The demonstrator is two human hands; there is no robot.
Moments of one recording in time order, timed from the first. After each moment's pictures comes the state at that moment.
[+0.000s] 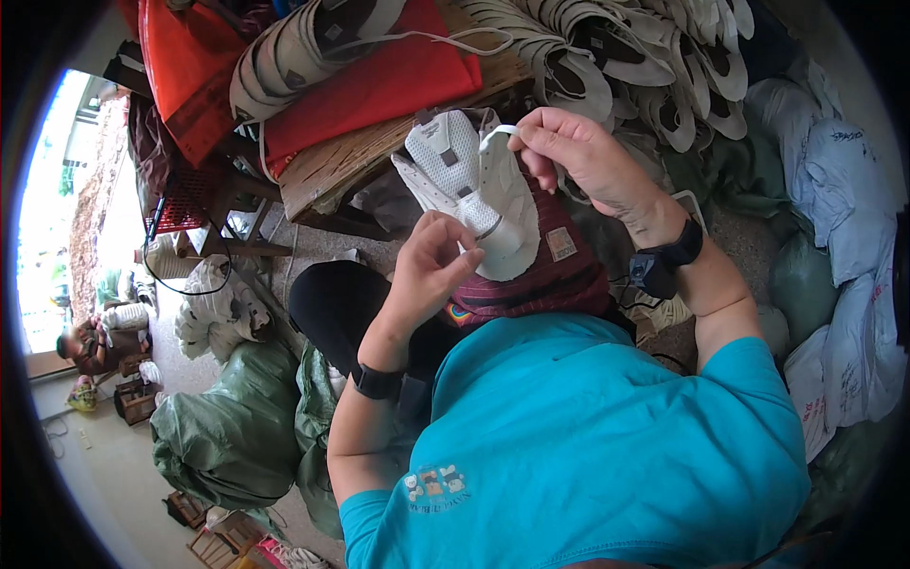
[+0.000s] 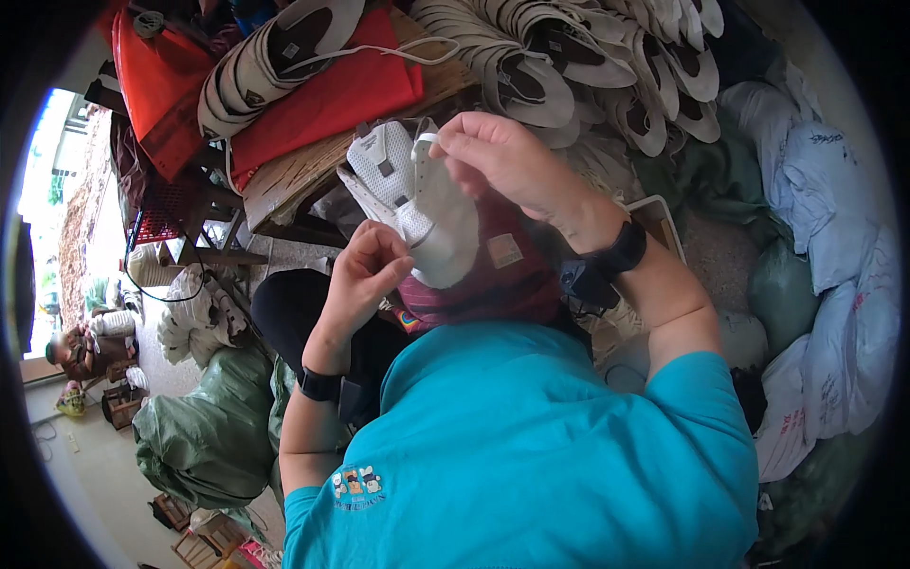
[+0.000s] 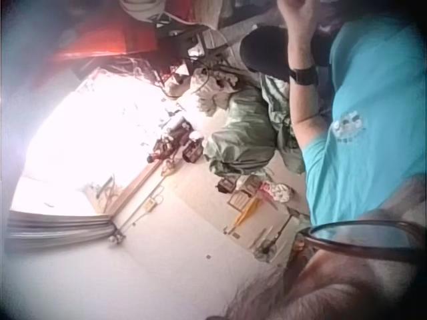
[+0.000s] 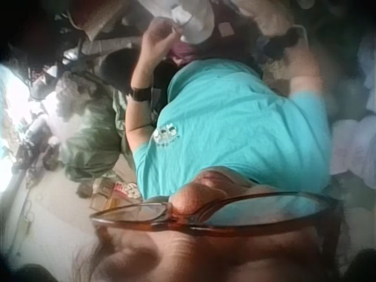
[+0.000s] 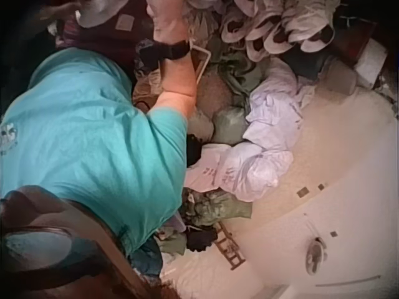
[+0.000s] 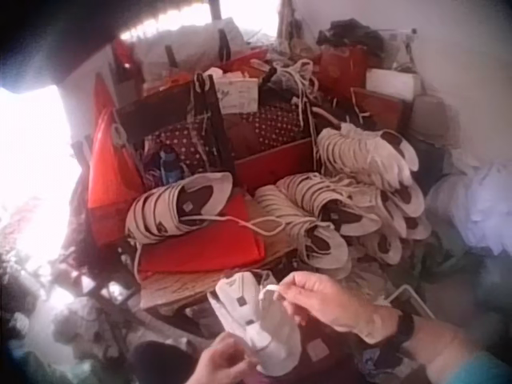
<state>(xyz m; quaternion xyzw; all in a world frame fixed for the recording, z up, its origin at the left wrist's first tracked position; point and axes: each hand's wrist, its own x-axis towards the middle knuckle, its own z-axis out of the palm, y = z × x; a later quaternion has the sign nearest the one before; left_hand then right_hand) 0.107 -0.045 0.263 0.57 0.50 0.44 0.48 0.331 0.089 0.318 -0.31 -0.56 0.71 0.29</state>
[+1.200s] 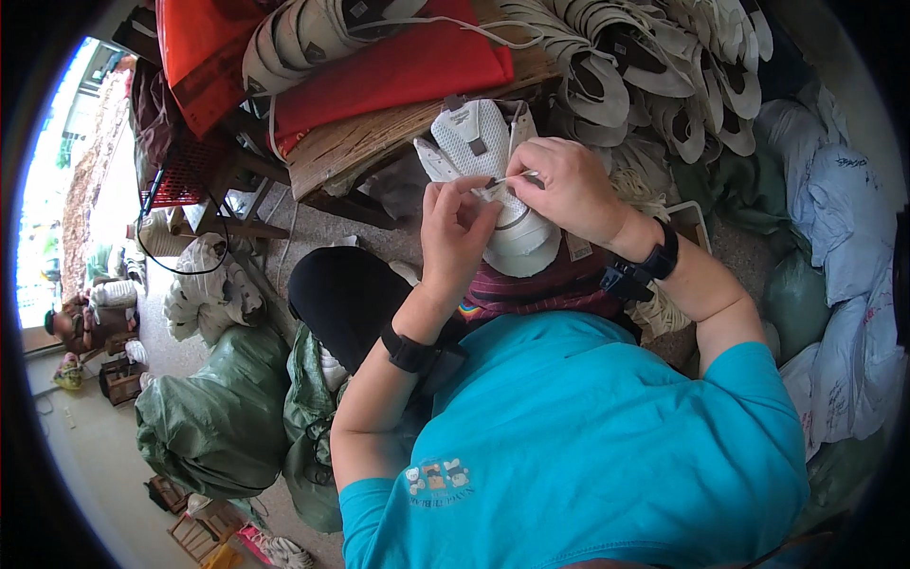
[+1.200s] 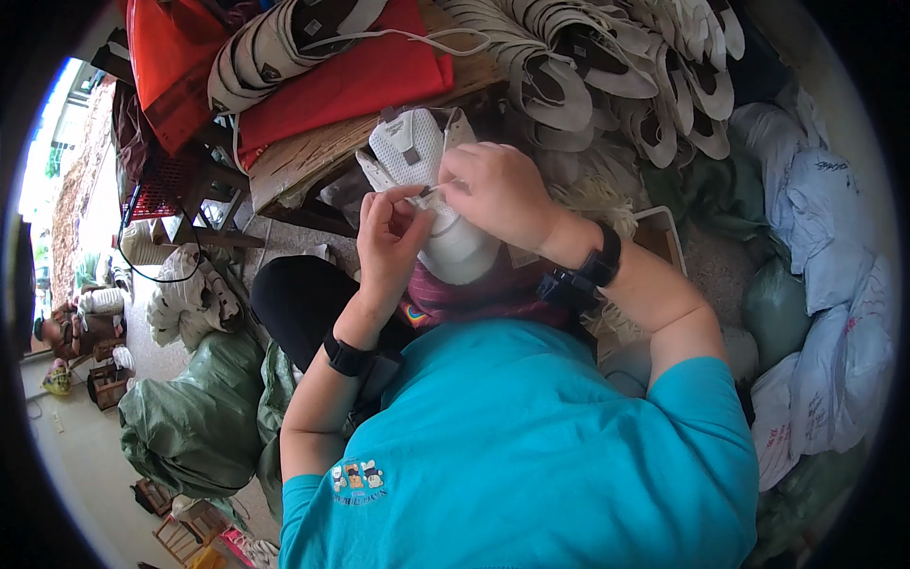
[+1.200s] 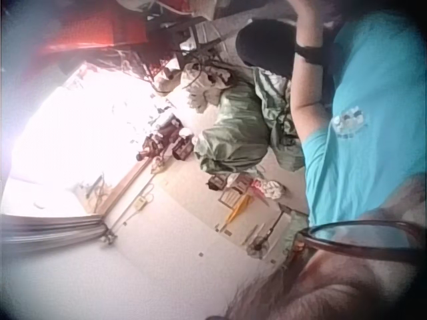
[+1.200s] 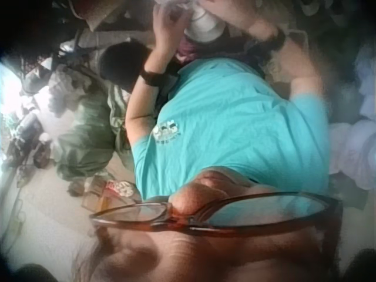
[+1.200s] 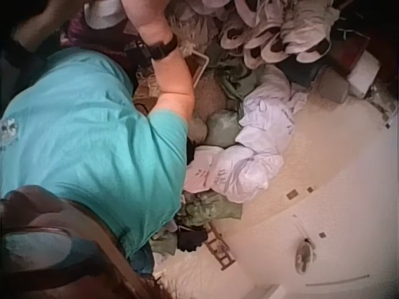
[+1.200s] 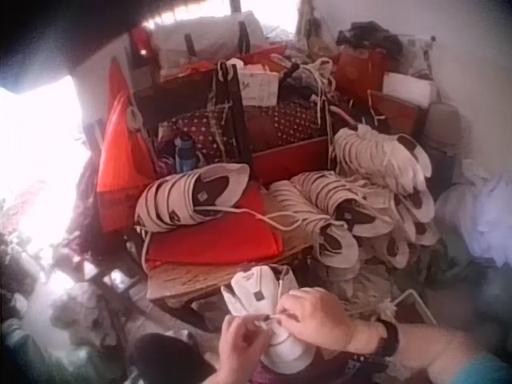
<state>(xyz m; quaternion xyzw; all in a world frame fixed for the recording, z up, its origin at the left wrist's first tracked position) 0.128 -0.022 0.231 0.53 0.59 0.54 0.30 0.293 0.078 0.276 -0.29 -0.88 0.22 0.31</state>
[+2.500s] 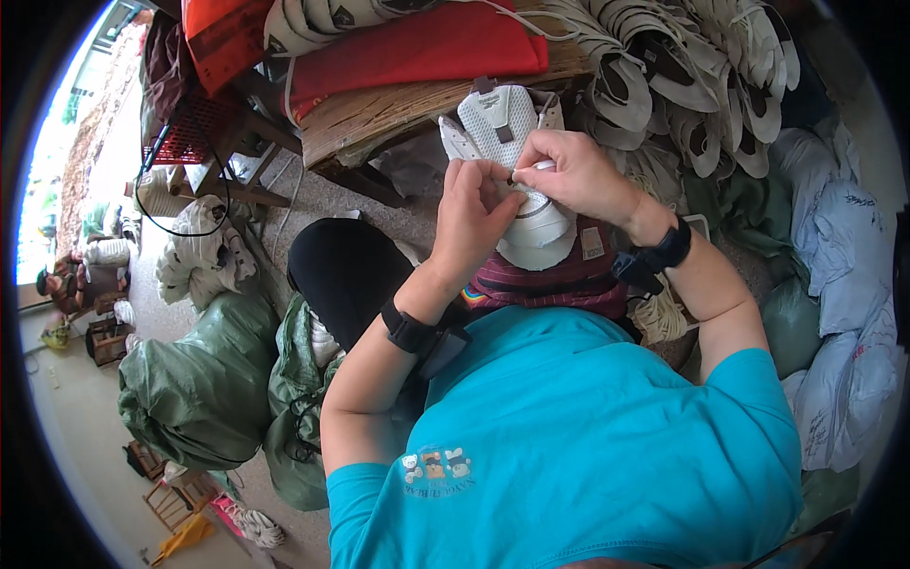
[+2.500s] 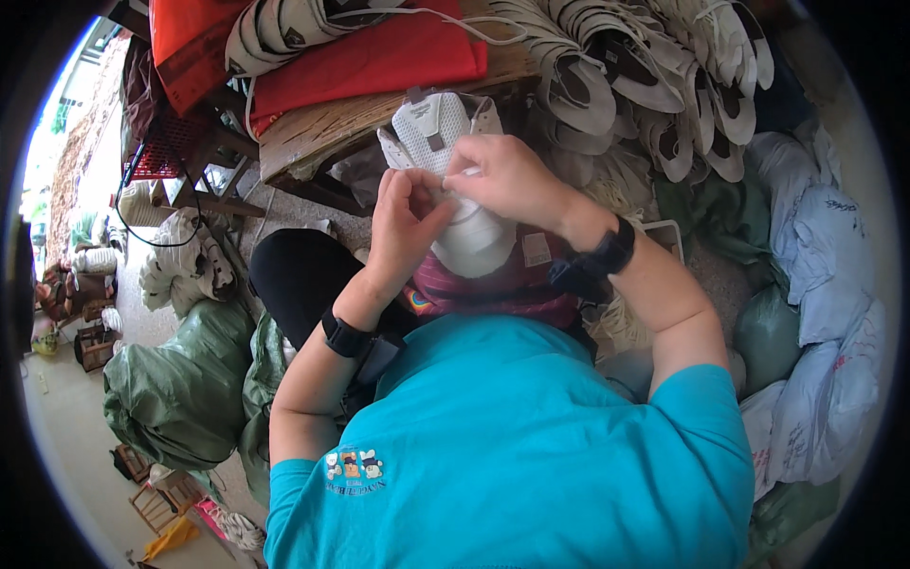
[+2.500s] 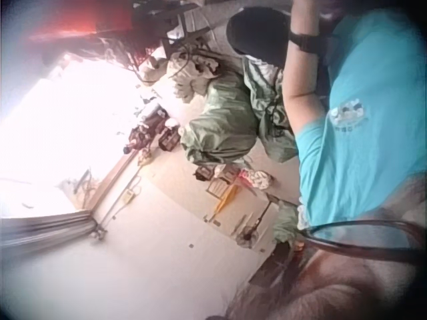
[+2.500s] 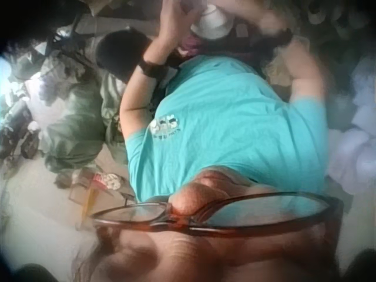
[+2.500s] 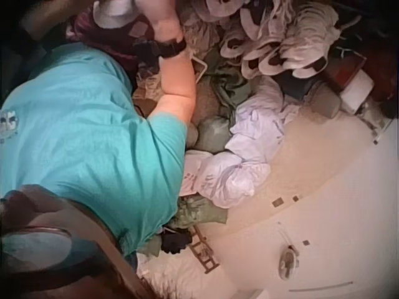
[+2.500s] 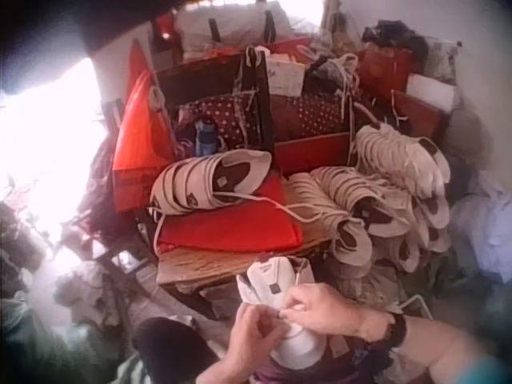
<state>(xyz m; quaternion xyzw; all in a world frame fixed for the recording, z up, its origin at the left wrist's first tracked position) 0.120 -0.018 0.237 0.56 0.62 0.48 0.26 0.283 0.096 0.274 -0.26 -0.82 0.46 0.21</state>
